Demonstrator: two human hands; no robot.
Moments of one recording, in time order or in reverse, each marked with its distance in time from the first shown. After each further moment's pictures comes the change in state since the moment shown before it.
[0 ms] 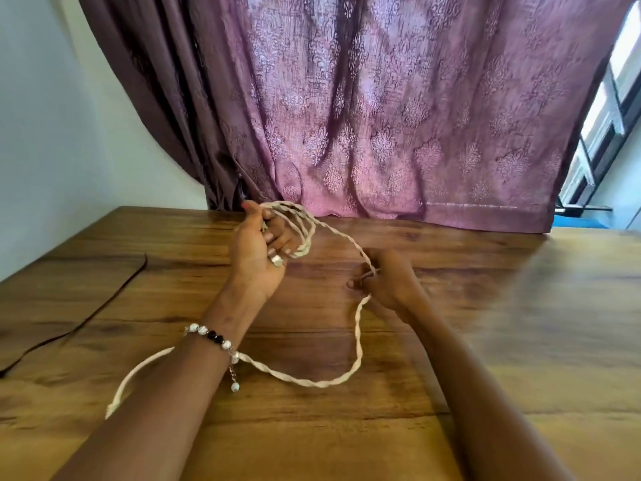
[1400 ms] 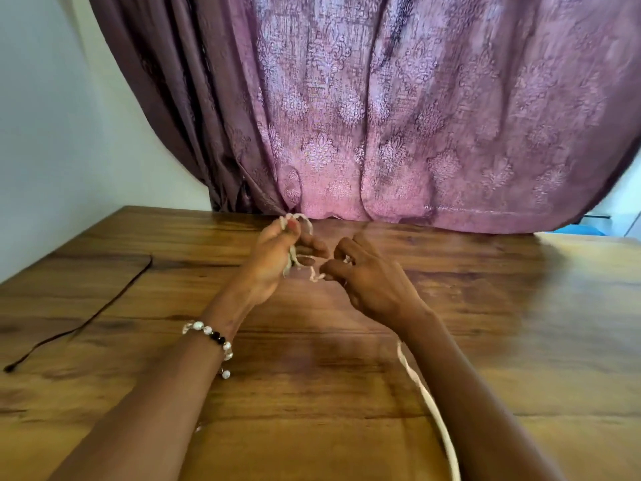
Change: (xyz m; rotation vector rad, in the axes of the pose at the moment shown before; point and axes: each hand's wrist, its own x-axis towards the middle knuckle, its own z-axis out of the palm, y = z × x) left_hand -0.012 -0.002 -0.004 0.676 -0.103 -0.052; right_hand -0.007 -0.011 0.009 -0.917 0.160 -0.966
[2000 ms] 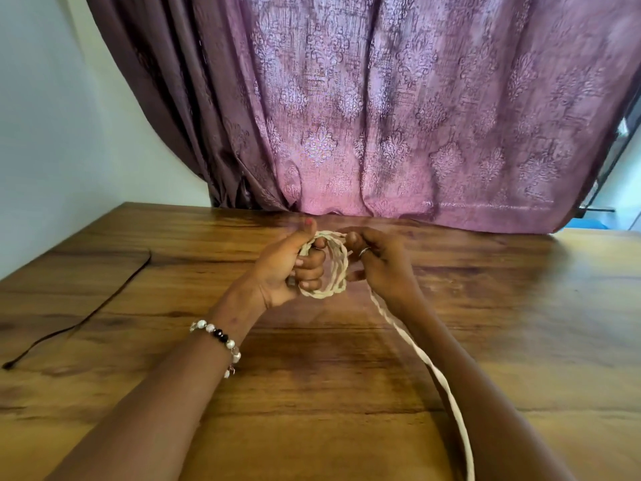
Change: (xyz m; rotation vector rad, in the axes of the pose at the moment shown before) left_hand -0.006 -0.005 0.009 -0.325 -0.296 -0.312; right_hand 0.003 0.008 0.017 1.101 0.200 0.754
